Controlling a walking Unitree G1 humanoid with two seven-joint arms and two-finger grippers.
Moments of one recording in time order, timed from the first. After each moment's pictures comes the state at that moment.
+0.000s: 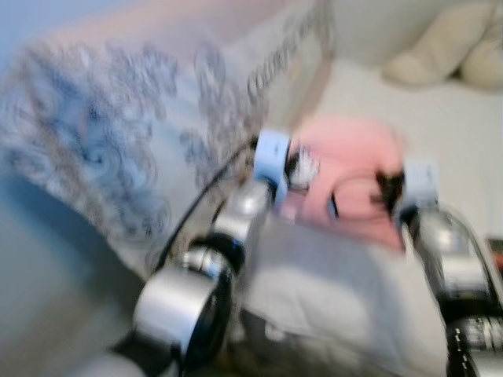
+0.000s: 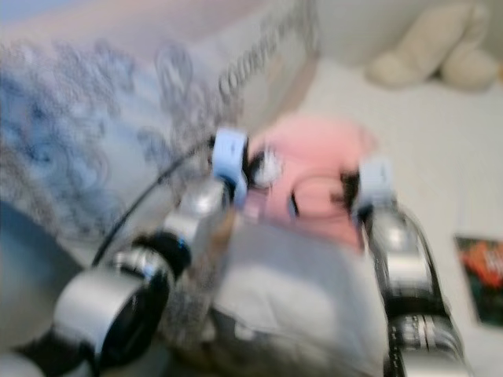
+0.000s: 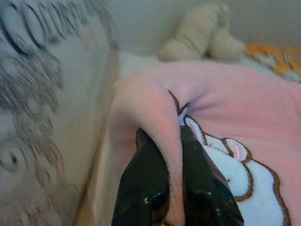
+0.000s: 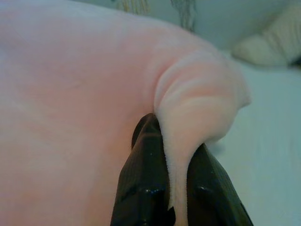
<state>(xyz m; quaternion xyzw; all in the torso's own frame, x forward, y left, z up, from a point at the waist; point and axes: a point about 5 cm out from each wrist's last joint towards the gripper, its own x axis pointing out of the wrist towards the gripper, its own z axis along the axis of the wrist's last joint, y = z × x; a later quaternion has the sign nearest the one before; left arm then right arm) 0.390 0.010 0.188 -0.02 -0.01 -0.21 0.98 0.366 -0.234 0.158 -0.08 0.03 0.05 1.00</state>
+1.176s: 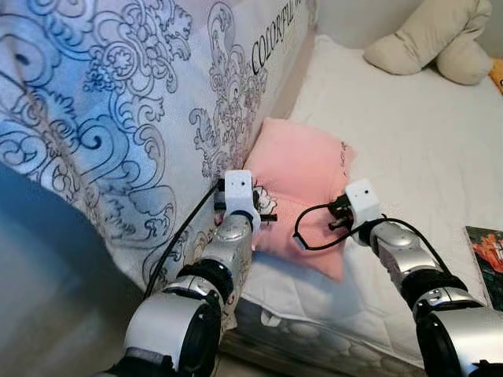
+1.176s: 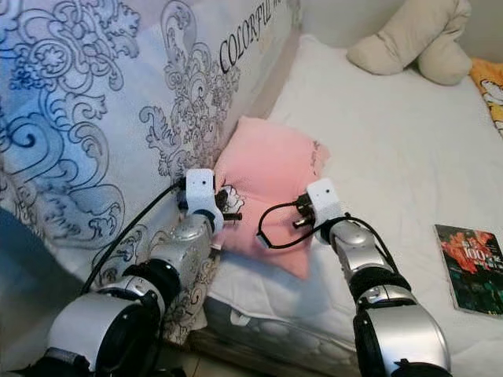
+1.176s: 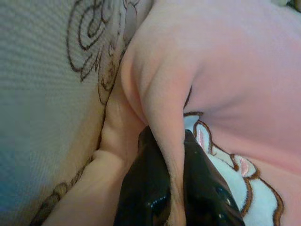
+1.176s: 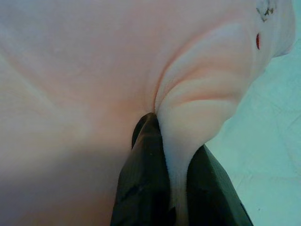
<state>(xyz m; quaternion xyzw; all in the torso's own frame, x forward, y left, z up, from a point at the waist) 0.370 0.042 0.107 -0.09 0.14 -0.08 0.98 0.364 -0.195 0.091 -0.12 0.17 0.15 0.97</state>
